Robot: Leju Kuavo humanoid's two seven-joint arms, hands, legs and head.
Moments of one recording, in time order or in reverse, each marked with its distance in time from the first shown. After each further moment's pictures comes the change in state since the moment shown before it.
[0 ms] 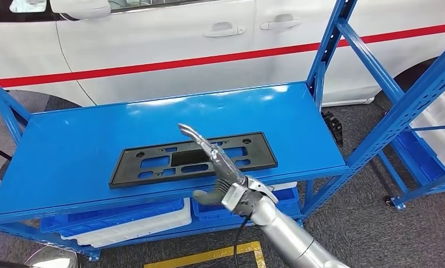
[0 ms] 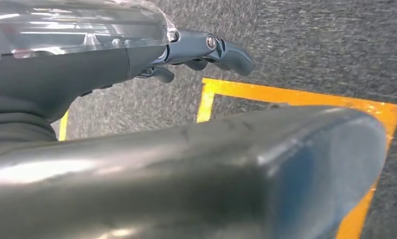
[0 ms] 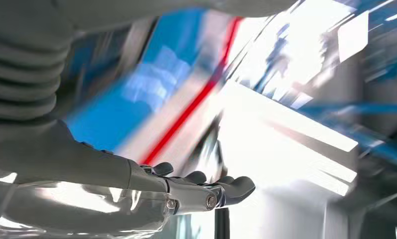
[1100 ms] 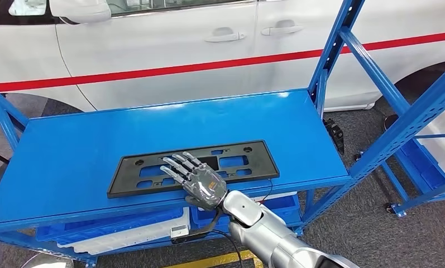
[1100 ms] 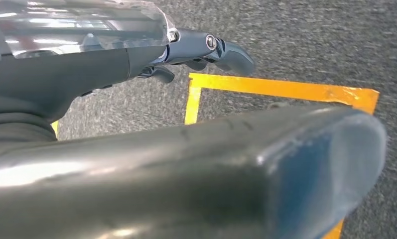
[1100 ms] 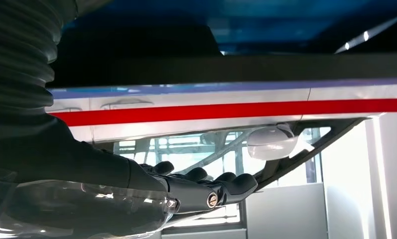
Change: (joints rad) left arm -0.004 0.000 0.000 0.000 -0.039 -0.009 -0.019; right arm -0.120 0.105 0.160 0.565 0.904 -0.612 0.309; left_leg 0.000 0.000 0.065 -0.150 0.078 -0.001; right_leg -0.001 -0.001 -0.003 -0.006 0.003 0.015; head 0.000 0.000
